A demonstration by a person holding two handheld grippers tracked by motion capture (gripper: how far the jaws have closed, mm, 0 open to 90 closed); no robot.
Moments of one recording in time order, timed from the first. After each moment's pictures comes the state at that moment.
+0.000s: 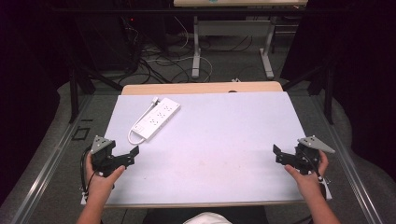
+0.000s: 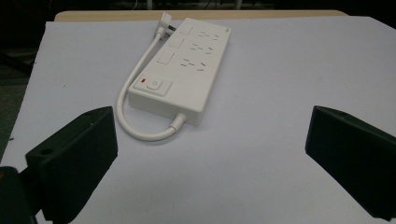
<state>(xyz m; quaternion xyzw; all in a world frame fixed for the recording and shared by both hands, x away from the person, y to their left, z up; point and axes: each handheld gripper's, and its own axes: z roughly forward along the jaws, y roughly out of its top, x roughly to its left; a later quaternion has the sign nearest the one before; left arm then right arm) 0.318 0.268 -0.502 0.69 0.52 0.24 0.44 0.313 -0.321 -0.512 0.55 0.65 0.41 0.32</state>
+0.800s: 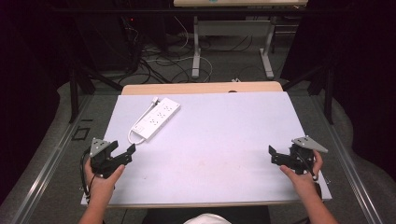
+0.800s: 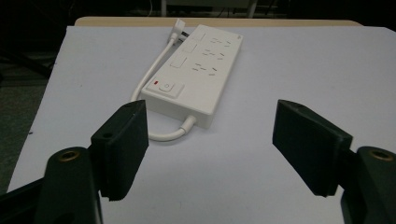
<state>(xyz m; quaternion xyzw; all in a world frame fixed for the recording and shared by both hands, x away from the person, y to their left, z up) 0.312 0.266 -0.505 0.66 0.54 0.26 0.45 0.318 -0.310 -0.519 0.54 0.66 0.41 0.32</state>
